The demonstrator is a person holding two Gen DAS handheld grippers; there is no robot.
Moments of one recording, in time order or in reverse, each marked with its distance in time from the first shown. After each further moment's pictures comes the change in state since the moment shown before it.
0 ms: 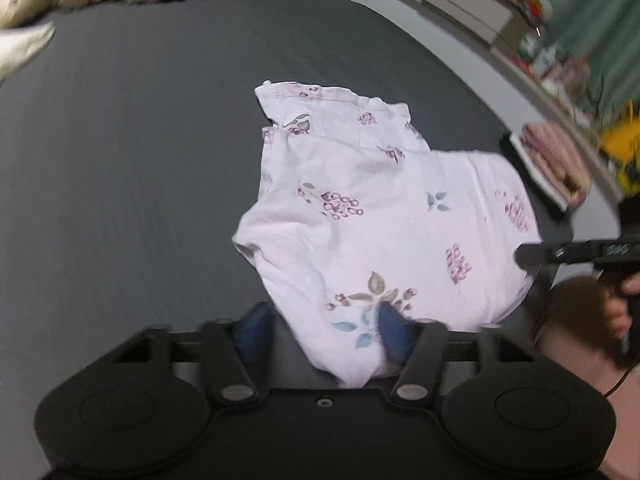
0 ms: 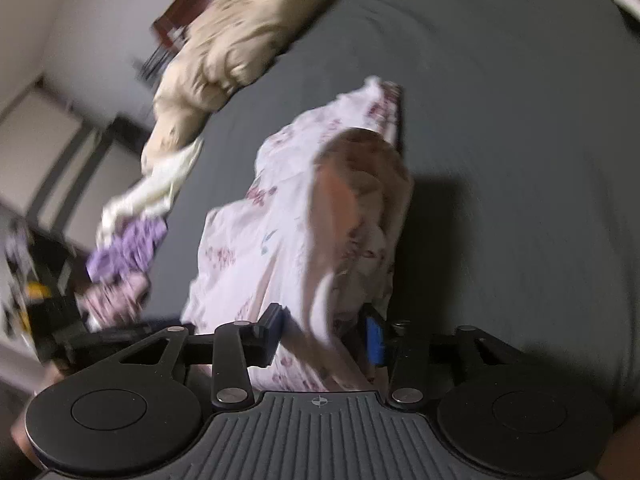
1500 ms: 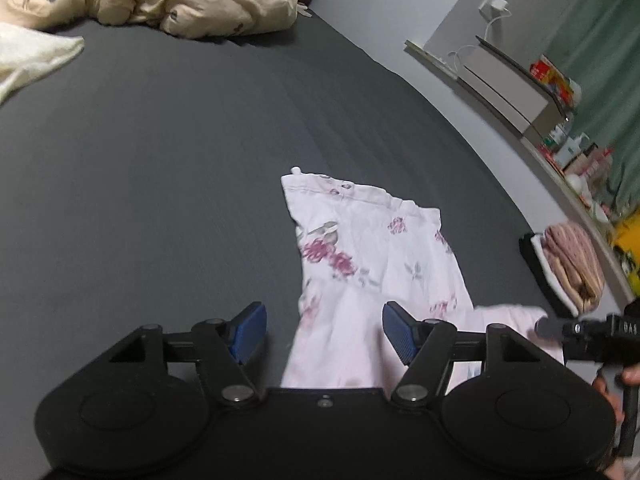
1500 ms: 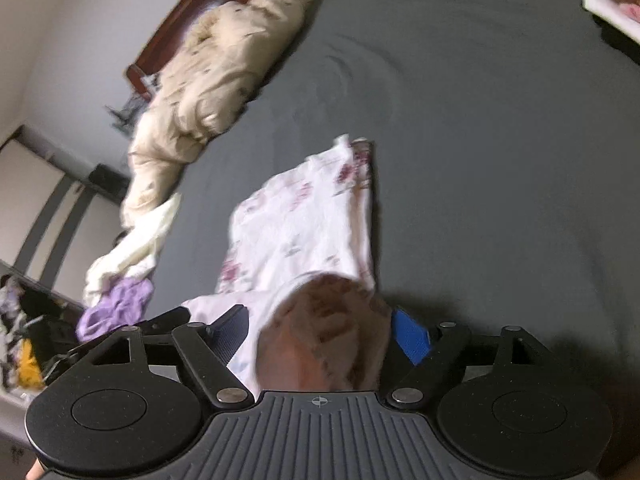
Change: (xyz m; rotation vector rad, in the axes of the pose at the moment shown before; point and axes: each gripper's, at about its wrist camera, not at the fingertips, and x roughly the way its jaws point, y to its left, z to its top) left arm 0.028 0.017 0.057 -0.133 -0.189 0.018; right arm 0.004 -0.006 0.029 0.059 -0.120 -0.079
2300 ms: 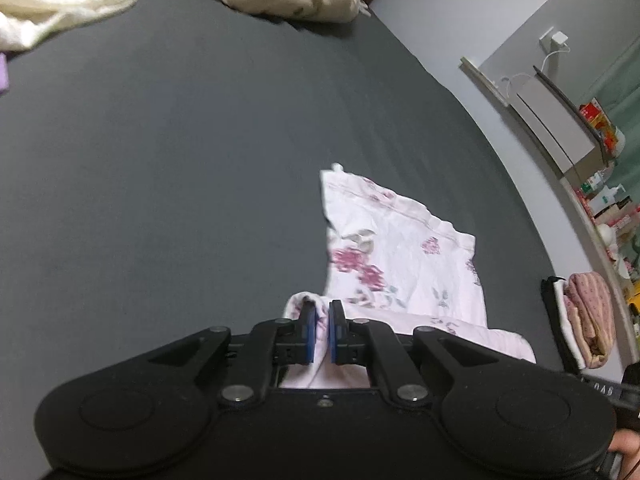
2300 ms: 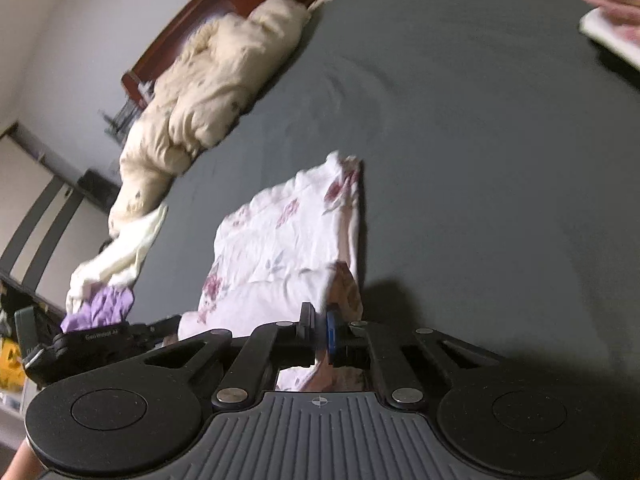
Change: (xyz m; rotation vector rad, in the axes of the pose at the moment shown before) left arm 0.017 0.013 0.003 -0.181 0.011 0.042; right arm -0.004 0.002 -0.002 -0.041 -0.082 -0.015
